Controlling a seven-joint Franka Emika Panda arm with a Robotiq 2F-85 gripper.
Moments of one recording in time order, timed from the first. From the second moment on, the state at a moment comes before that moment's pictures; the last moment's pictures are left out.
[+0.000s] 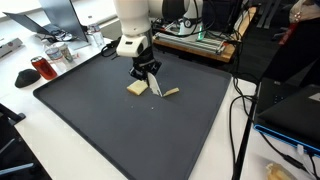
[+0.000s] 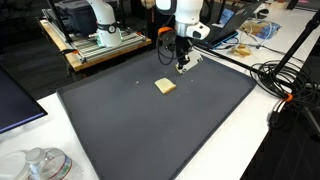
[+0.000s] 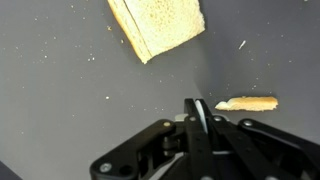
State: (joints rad) arm -0.01 0.42 0.14 -2.06 -0.05 2.47 -0.91
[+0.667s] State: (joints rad) arm -0.07 0.41 0.14 -2.03 -0.02 2.41 -0.88
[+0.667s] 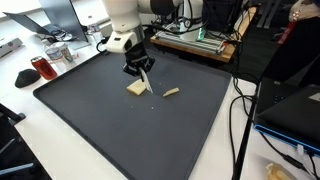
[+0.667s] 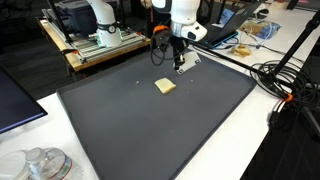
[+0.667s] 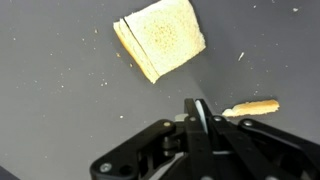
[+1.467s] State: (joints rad) arm 0.00 0.13 0.13 -2.28 -0.11 2.53 -0.73
